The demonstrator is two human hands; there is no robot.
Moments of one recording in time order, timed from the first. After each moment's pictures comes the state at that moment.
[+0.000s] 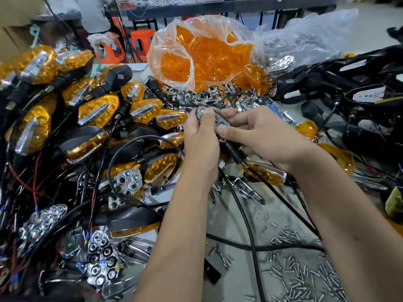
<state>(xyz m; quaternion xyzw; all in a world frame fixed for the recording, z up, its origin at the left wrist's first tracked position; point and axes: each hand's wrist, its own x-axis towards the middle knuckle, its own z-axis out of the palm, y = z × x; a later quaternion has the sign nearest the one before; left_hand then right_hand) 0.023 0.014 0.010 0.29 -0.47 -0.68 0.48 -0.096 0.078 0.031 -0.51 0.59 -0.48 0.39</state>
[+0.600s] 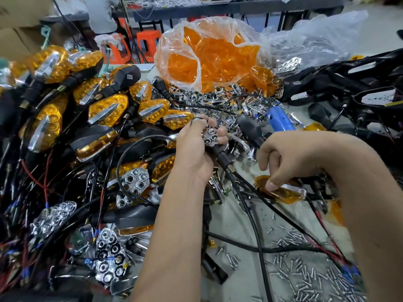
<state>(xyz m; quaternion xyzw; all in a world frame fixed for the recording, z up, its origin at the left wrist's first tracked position) 0.041 -0.007 0.009 0.24 -0.29 -0.82 0.44 -0.130 0.089 0.045 -0.59 0.76 0.04 0.28</state>
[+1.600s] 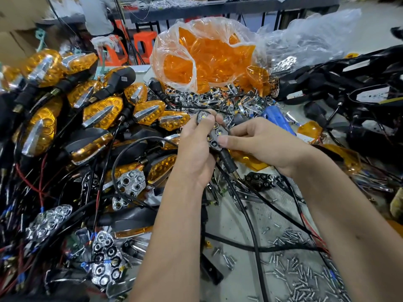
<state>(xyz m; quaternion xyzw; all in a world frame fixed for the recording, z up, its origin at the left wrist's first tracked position) 0.036 0.001 0.006 0.25 -0.43 -0.74 0.45 -0.093 0.078 0.026 -0.51 0.63 -0.42 0.40</state>
